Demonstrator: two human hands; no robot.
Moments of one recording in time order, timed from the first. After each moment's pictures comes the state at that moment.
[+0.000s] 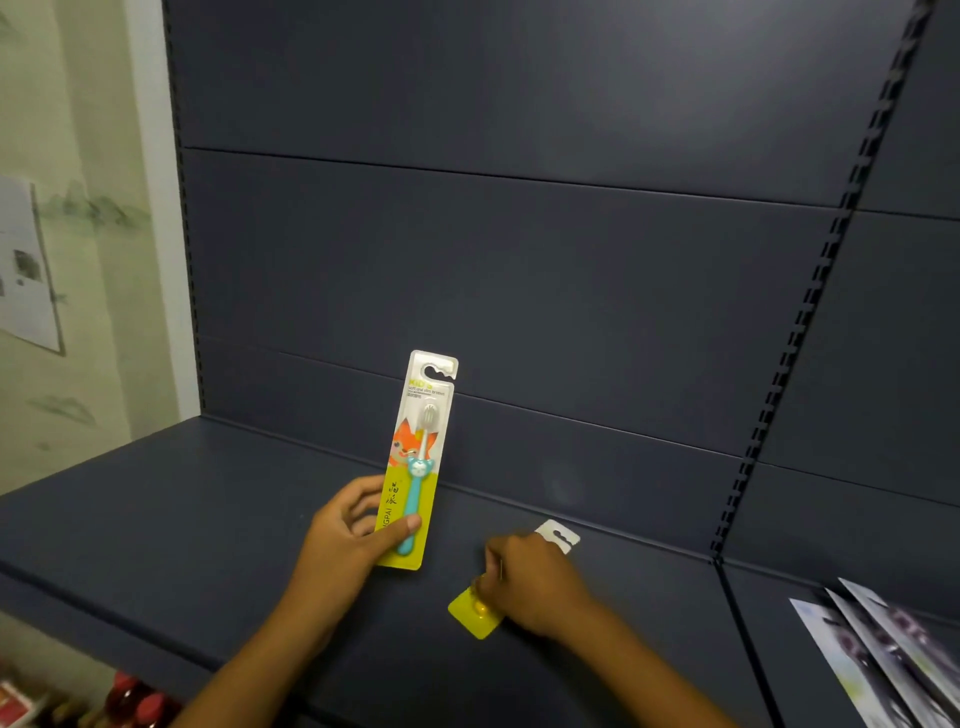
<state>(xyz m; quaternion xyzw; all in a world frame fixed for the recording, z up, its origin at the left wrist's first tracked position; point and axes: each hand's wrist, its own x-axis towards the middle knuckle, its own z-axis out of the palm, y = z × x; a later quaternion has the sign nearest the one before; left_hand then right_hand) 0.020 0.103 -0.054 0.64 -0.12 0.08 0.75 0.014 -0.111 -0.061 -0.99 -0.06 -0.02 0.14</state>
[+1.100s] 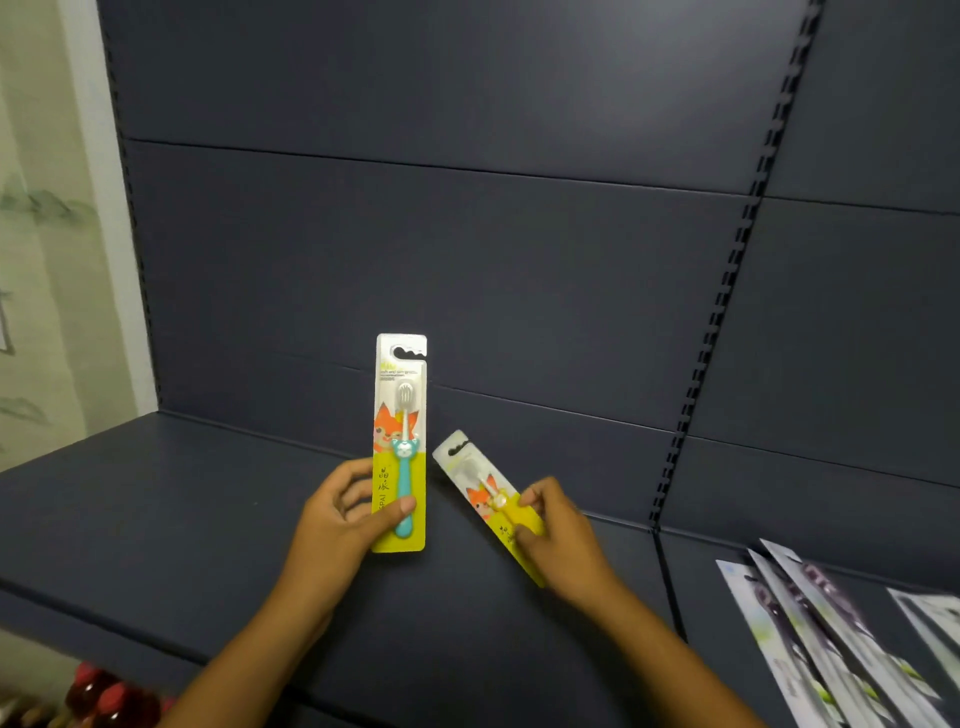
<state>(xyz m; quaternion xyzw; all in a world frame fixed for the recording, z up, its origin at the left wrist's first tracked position) -0.018 0.050 -0.034 0.62 -0.13 0.06 0.77 -0.023 -0.193 -0.053 -0.91 -0.01 -0.16 0.39</state>
